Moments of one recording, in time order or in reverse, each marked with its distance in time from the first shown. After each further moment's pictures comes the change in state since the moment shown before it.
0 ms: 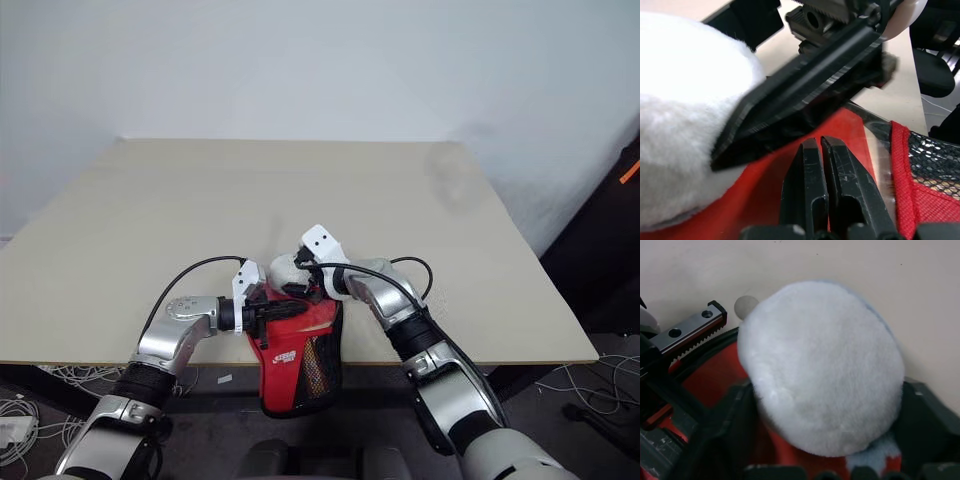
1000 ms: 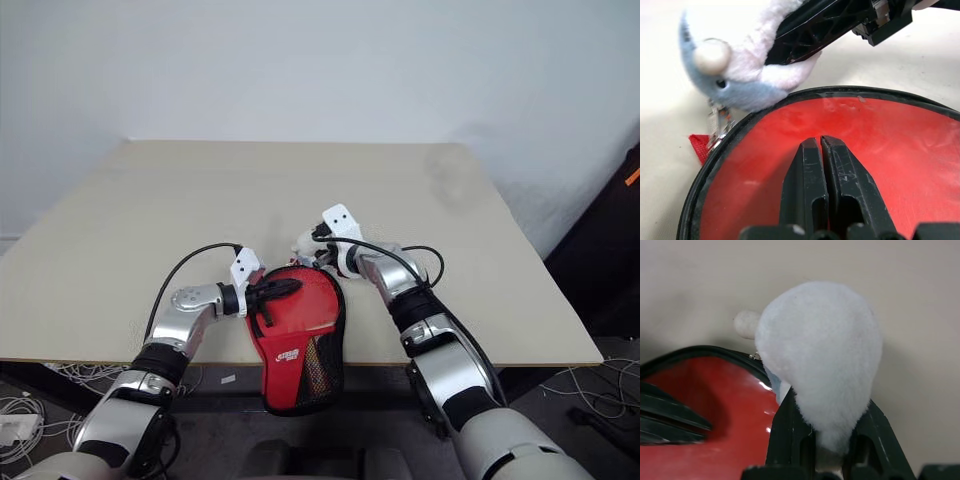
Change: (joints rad) left arm -0.143 -0.066 0.039 0.377 0.087 -0.318 0.106; right arm -0.149 -0.015 -0.120 0.304 -0.018 -0.102 -0.102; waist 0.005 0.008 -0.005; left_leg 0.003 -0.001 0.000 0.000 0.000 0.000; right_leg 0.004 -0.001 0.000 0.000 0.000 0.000
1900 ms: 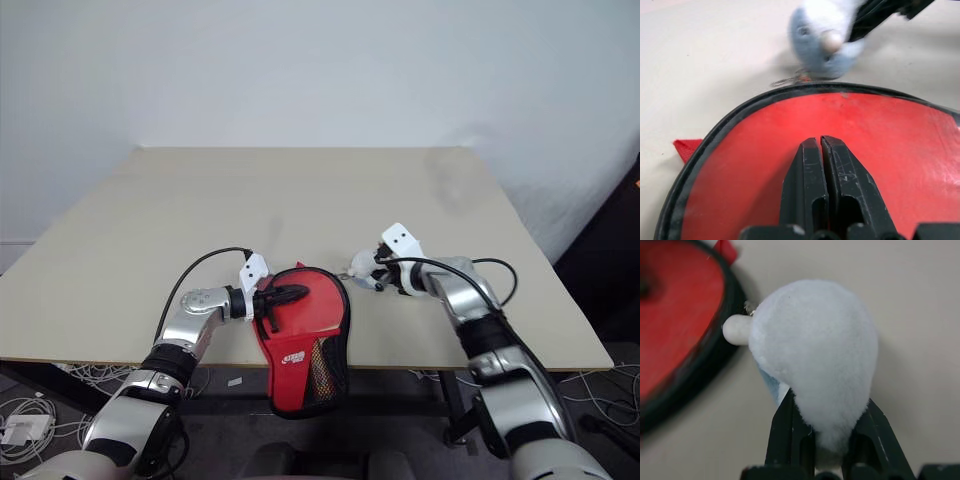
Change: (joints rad) left arm -0.001 -0.045 -0.009 0.034 0.051 -0.032 -0.051; right arm 0.314 -0.397 0.023 -0.448 -0.016 0.096 0.273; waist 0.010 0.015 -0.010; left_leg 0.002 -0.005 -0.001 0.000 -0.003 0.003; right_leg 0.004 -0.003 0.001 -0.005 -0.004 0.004
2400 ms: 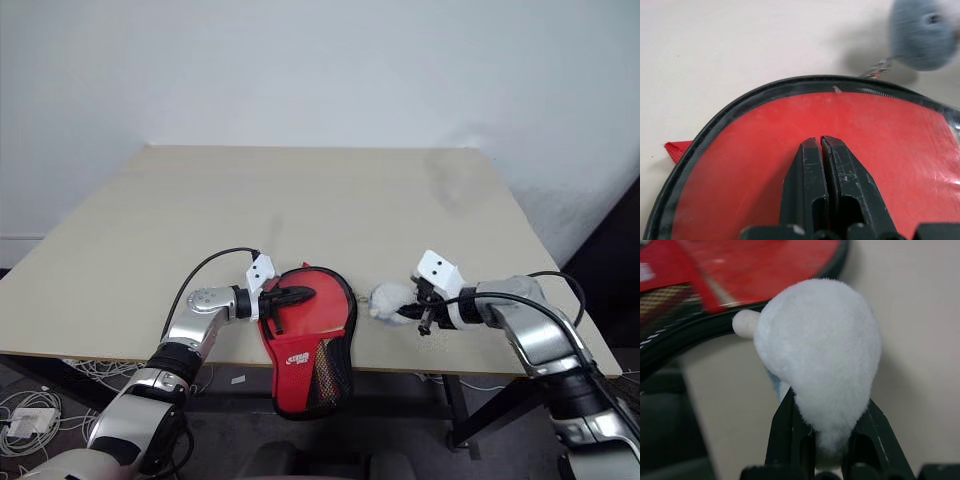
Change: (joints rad) left arm -0.016 -0.016 -0.005 0.015 0.020 0.000 -0.027; right arm 0.278 -0.312 -0.060 -0.442 0.166 0.006 0.271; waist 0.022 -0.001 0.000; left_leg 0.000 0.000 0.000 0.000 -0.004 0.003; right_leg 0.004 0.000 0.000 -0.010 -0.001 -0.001
